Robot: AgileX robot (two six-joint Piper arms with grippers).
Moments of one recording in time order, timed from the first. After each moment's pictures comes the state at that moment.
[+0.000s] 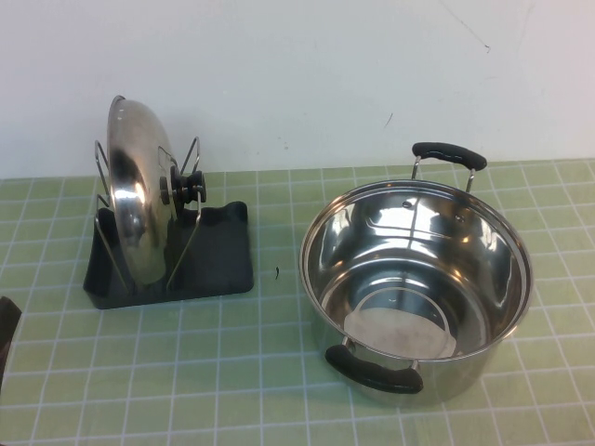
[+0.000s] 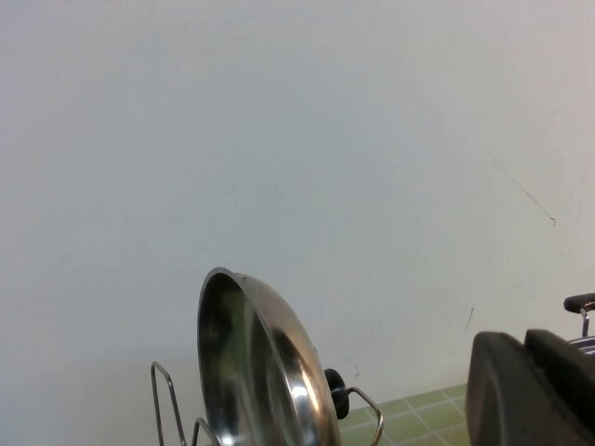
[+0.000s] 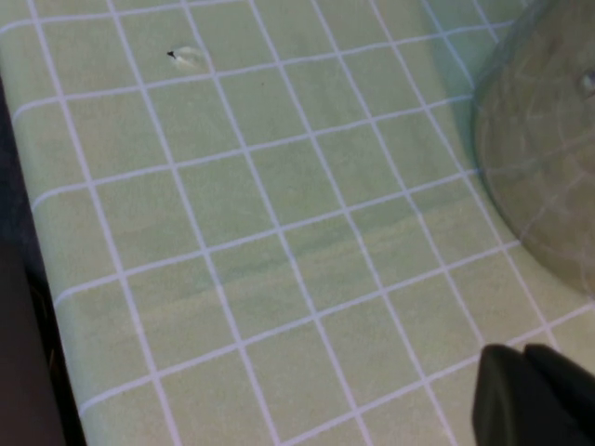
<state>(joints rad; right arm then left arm) 0.76 0.52 -0.34 0.17 0.68 -0.67 -0.26 0.31 -0.15 0.30 -0.30 -0.34</state>
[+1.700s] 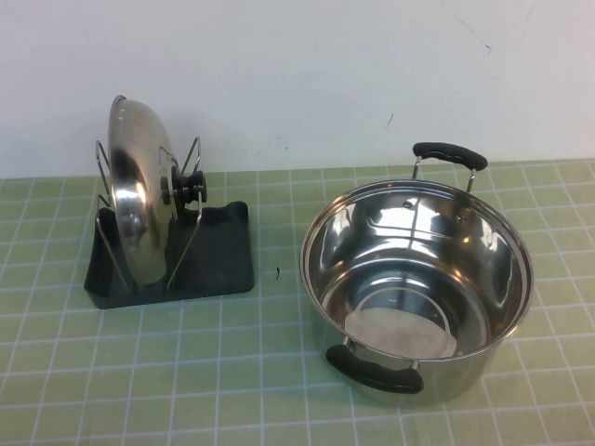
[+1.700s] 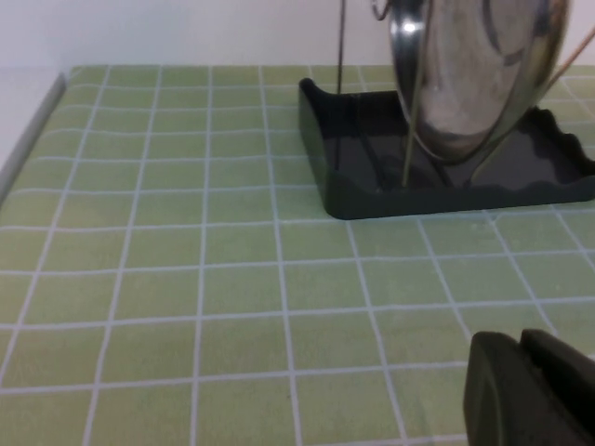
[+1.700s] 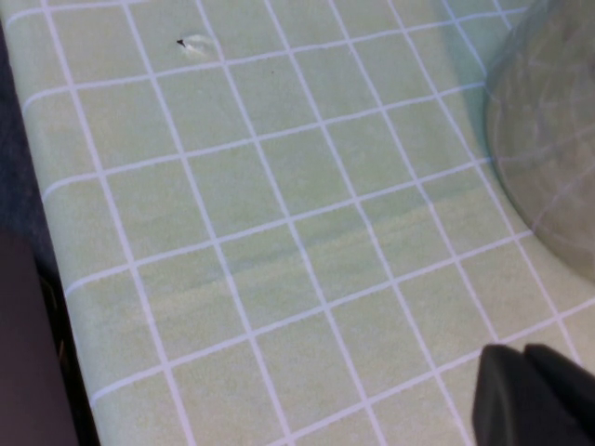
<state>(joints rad) 0.76 0.52 -0.34 0.17 0.70 -0.67 -0.05 -0.01 0.02 0.00 0.35 -0.10</state>
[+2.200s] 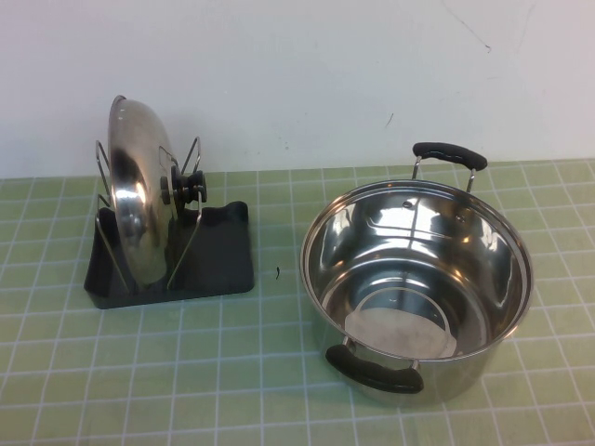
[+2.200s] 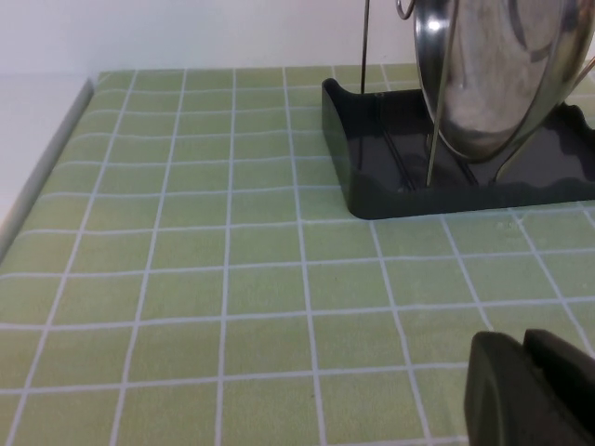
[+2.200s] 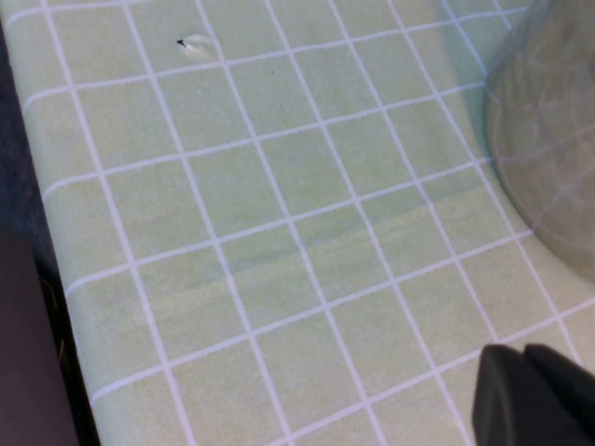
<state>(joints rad) 0.76 0.52 -0.34 0.17 0.70 -0.67 -0.02 -0.01 0.02 0.00 0.35 -0.06</state>
